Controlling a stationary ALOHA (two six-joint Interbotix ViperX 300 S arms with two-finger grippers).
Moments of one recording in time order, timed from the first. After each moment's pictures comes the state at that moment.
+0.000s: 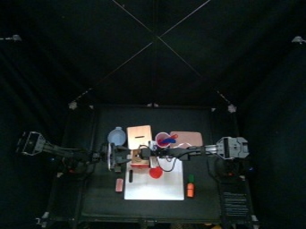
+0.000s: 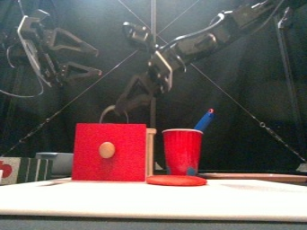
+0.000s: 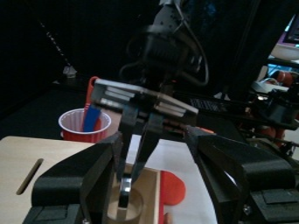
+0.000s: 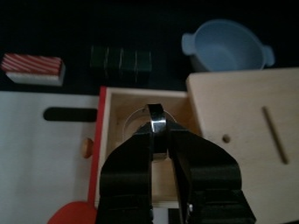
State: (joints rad) left arm -0.08 -0.45 1.26 -0.27 -0.89 0.05; right arm -0.08 0.14 0.36 -0.17 0.05 0.00
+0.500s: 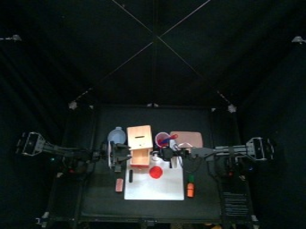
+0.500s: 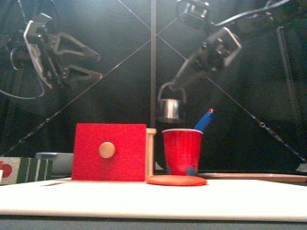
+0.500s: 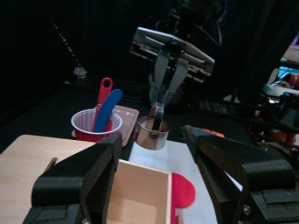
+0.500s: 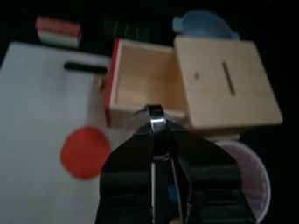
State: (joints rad) left arm -0.03 -0.45 1.26 -0.27 -0.89 0.05; right arm -0.06 -0.28 0.73 -0.26 0.13 0.00
